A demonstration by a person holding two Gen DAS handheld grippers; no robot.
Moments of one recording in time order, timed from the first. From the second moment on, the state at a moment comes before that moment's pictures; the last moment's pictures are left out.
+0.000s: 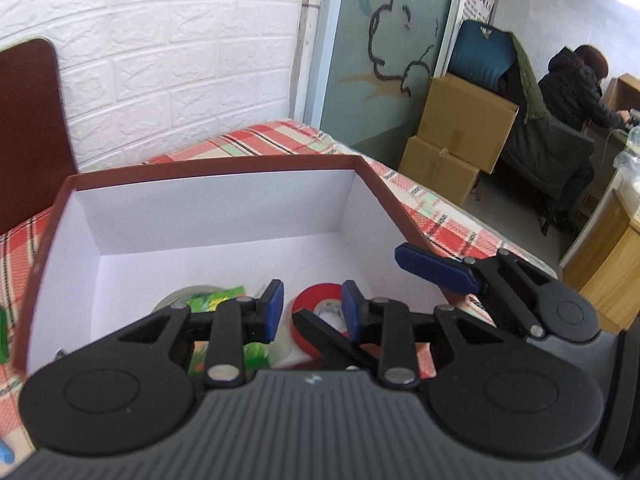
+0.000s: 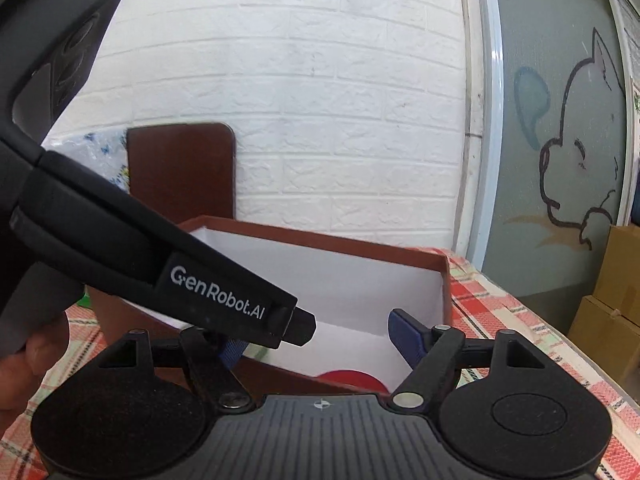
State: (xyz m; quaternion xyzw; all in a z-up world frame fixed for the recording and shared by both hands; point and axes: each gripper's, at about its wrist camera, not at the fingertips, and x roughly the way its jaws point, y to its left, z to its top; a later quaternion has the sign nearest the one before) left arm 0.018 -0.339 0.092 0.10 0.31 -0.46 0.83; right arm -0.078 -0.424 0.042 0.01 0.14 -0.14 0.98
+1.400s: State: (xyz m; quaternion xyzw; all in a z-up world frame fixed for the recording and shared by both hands) left arm 0.106 0.013 0.016 -0.14 0.40 -0.15 0.89; right arm 0.098 -0.161 -0.008 -0.07 0.29 0.17 0.94
